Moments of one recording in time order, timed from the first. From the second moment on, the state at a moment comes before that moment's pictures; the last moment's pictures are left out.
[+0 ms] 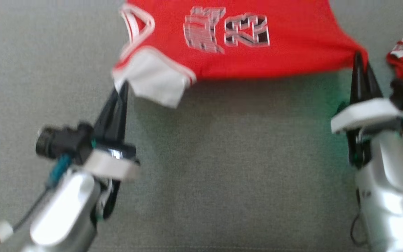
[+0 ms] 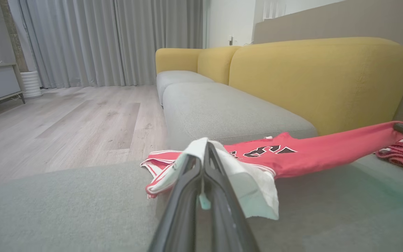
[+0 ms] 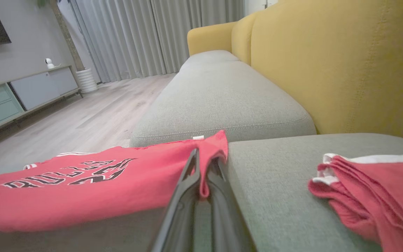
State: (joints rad) left arm -0.46 0.37 -0.61 0.19 -0.54 0.13 -0.24; right arm -0.58 -0.07 -0.11 0.67 0.09 0.12 -0.25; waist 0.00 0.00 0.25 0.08
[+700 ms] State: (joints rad) left arm 0.05 0.47 -0.65 -0.13 -0.55 0.37 -0.19; right arm 0.04 -0.04 -0.12 0.26 0.26 0.12 -0.16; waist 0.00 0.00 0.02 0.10
